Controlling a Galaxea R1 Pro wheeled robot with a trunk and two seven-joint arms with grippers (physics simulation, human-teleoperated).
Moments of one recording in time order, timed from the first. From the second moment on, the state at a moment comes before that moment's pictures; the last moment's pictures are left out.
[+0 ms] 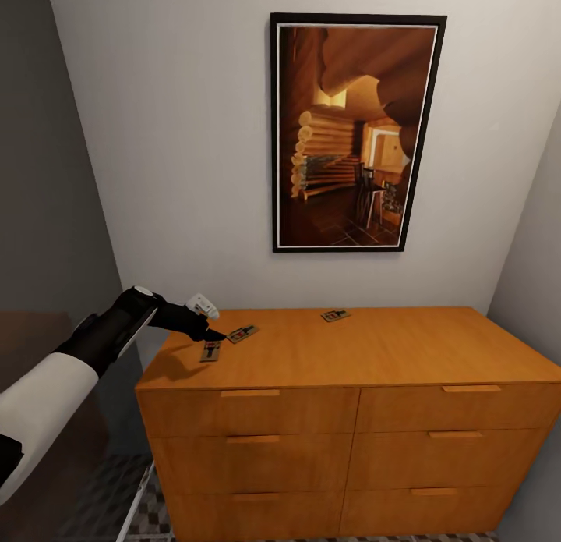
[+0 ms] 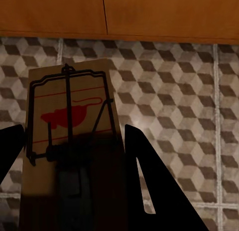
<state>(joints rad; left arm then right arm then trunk) -1.07 0.30 -0.50 -0.83 -0.01 0.64 -0.88 -0.32 -0.04 0.01 -0.01 0.03 -0.24 0.07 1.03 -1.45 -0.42</state>
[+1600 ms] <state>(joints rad) -1.07 0.29 -0.50 -0.78 0.00 0.58 -0.88 -0.30 -0.04 0.01 -0.01 0.03 -0.24 0.08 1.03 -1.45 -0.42</state>
